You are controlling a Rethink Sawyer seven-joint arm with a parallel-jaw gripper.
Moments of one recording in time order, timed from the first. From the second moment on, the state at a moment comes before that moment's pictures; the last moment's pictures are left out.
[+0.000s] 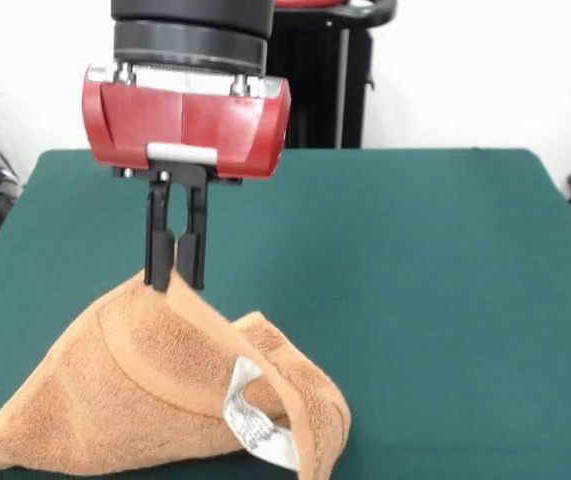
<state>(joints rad) -0.35 -0.63 0.18 1.19 -0.21 0.59 1.67</state>
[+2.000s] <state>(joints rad) -0.35 -0.75 0.18 1.43 -0.21 0.59 1.67</state>
